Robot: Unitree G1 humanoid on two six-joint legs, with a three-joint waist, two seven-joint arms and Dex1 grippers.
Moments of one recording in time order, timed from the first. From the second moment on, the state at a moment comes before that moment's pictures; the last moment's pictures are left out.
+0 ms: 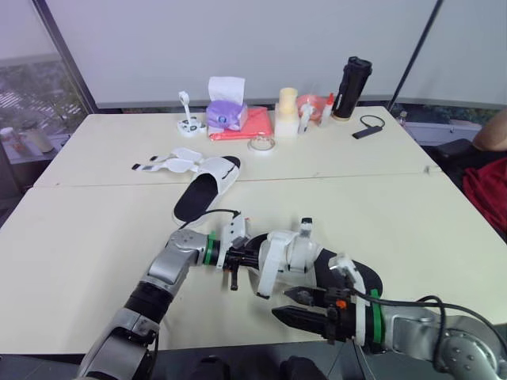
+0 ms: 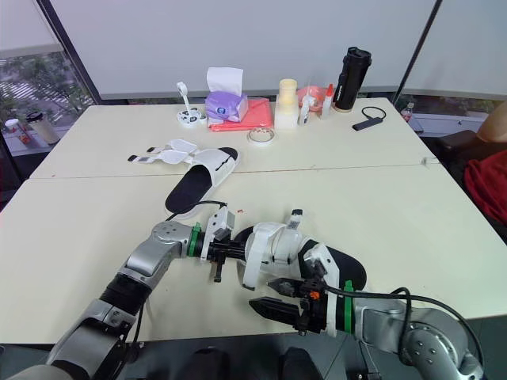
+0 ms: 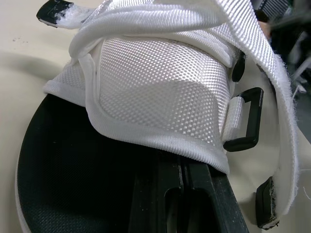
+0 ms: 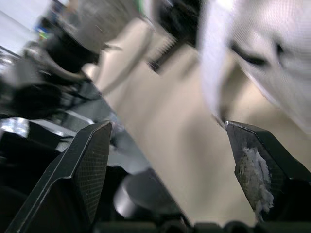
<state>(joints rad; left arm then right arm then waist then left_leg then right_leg) -0.52 0.32 -0.30 0.31 -0.21 0.26 -1.26 0.08 -0.64 0.04 -0.56 1.12 0.95 0.44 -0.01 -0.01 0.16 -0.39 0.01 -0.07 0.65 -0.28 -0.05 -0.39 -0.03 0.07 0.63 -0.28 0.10</state>
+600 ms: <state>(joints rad) -0.54 0.30 -0.30 0.34 -0.21 0.25 -1.27 0.04 -0.41 0.04 -0.49 1.09 0.93 0.37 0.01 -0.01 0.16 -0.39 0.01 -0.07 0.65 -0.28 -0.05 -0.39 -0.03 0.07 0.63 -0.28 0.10</state>
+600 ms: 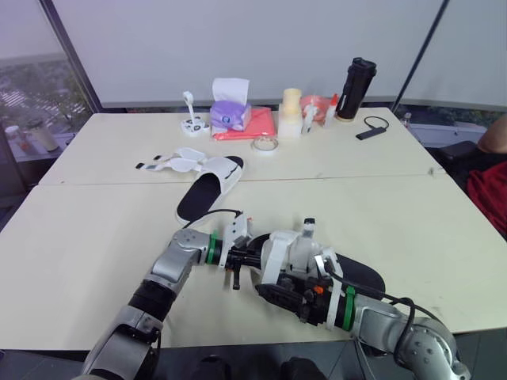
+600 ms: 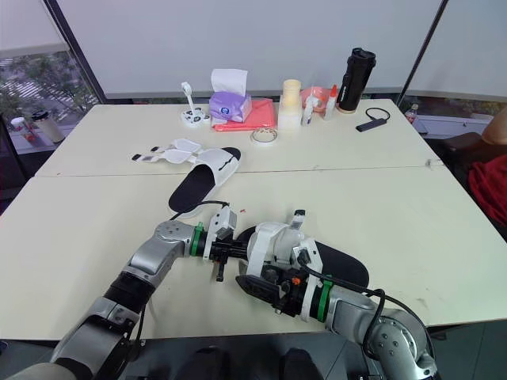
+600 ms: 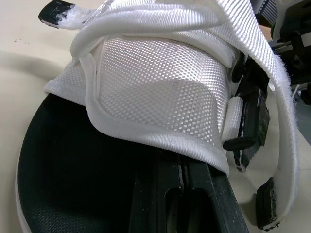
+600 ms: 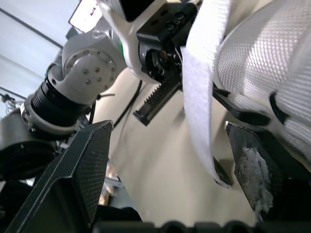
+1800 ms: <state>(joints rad) -0.52 0.28 -0.30 0.33 -0.21 0.23 -1.24 -0.26 -0.65 -0.06 -0.34 1.27 1.01 0.44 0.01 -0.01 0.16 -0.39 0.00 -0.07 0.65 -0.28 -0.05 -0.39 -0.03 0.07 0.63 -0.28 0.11</state>
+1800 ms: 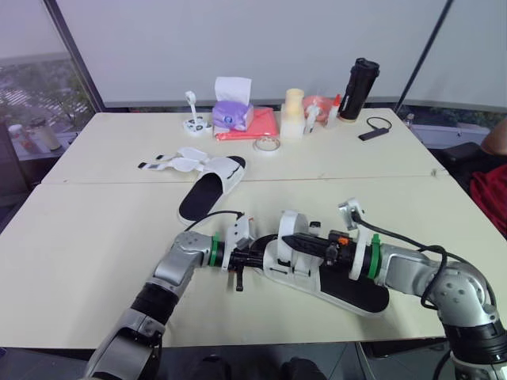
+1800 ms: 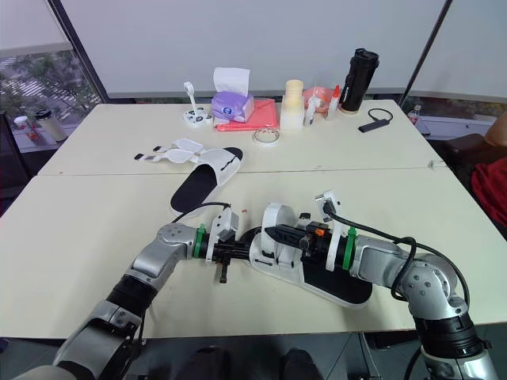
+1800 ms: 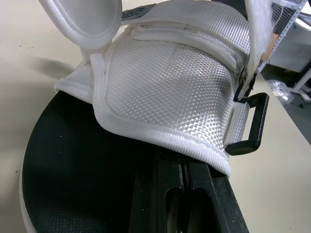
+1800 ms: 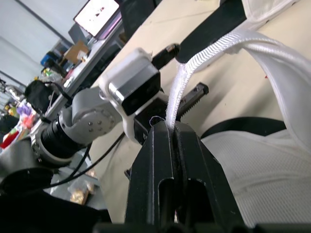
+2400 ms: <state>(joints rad) -0.52 0.28 -0.30 0.33 -0.21 0.23 -1.23 -0.24 -0.57 -0.05 -0.35 1.13 1.00 0.44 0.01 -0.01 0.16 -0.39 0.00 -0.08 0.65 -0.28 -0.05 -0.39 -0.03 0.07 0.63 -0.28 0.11</state>
